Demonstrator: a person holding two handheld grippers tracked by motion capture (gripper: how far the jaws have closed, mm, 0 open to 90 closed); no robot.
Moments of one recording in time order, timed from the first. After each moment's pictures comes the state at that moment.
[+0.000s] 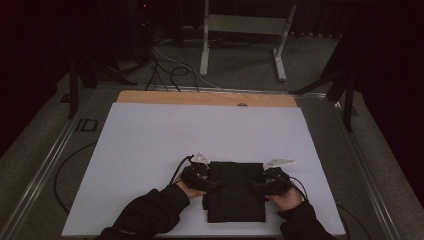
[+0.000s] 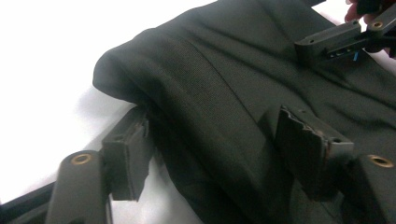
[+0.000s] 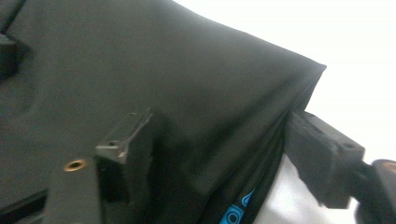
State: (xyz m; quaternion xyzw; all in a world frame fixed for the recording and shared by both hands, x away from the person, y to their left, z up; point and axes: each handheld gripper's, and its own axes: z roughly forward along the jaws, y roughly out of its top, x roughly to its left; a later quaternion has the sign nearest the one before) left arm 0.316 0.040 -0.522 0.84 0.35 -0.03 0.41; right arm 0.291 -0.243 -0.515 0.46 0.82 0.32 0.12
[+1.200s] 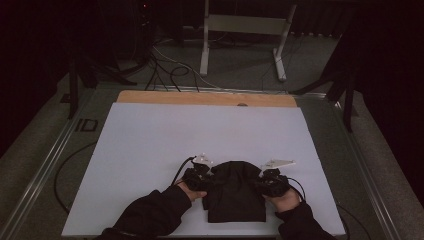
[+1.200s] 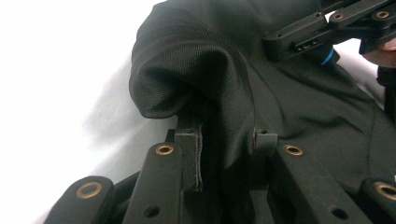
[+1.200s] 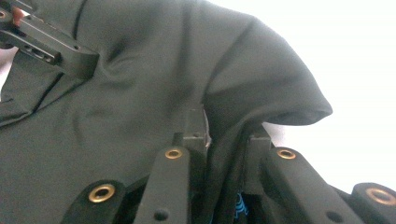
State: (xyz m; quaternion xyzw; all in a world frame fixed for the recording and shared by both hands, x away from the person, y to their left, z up) left arm 0.309 0.034 -0.511 0.85 0.33 -0.05 0.42; right arm 0.283 -0.235 -0.504 0.44 0.82 0.35 0.08
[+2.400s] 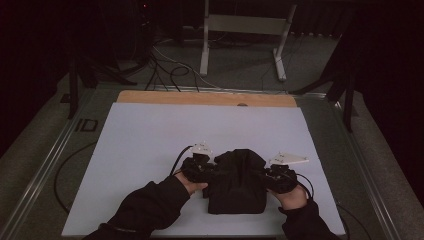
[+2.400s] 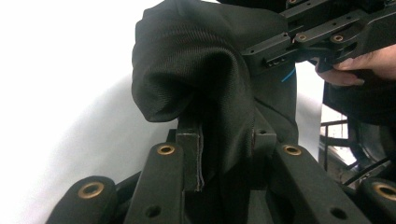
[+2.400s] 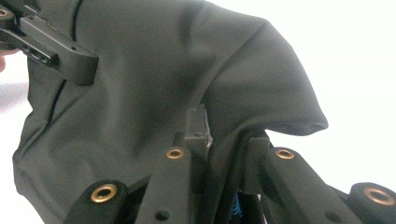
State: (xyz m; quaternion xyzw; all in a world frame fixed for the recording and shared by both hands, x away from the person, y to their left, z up) left arm 0.310 0.038 -0.454 0.83 0.29 -0.06 0.47; right arm 0.274 -0.237 -0.456 0.41 0.80 0.41 0.13
